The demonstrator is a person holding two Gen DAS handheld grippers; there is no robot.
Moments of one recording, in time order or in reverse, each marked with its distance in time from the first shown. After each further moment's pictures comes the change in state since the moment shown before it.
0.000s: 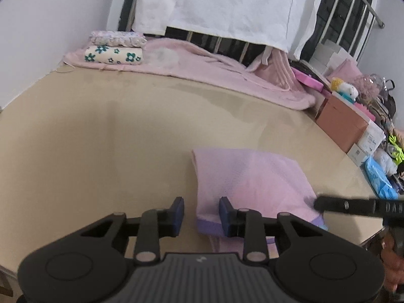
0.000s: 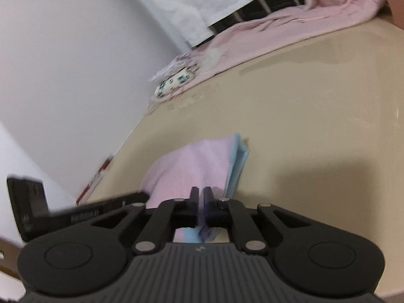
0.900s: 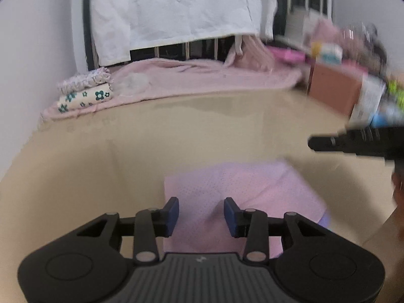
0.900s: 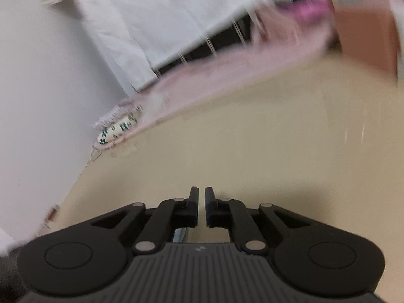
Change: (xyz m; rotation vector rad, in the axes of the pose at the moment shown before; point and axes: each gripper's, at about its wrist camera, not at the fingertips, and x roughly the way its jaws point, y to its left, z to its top) left arm 0.020 -0.062 0.024 0.233 -0.010 0.025; right arm -0.010 -0.017 0.026 -0.001 -0.213 -0.263
